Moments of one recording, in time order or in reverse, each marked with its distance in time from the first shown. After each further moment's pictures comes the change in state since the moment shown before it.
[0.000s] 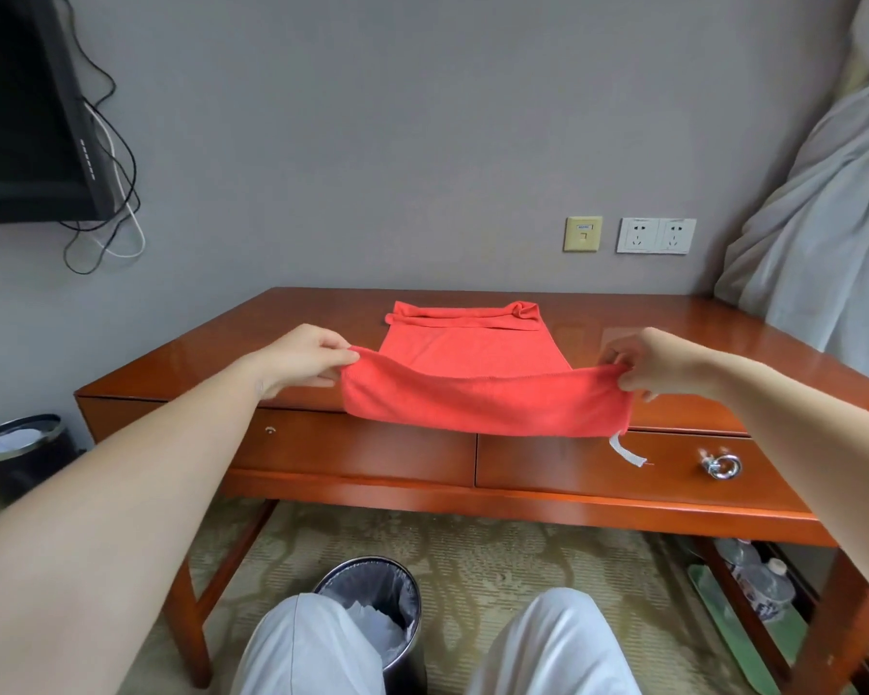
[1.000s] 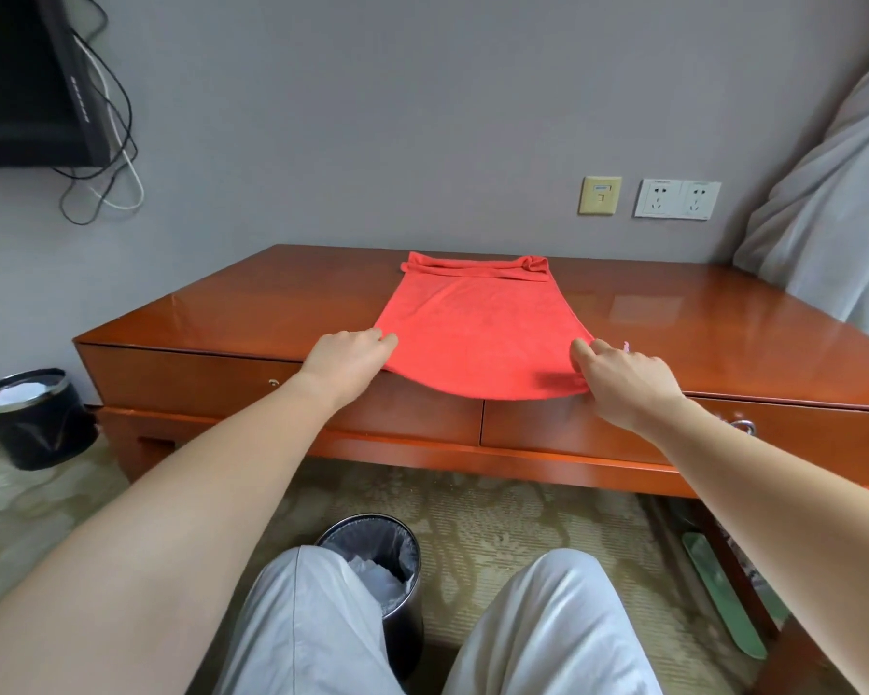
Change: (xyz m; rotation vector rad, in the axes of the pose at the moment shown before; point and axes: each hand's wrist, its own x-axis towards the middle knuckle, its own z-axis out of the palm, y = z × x) left_hand -0.006 -0.029 0.075 1.287 0.199 0.364; right_hand -0.012 -0.021 0.094 -0.657 0.234 -0.087
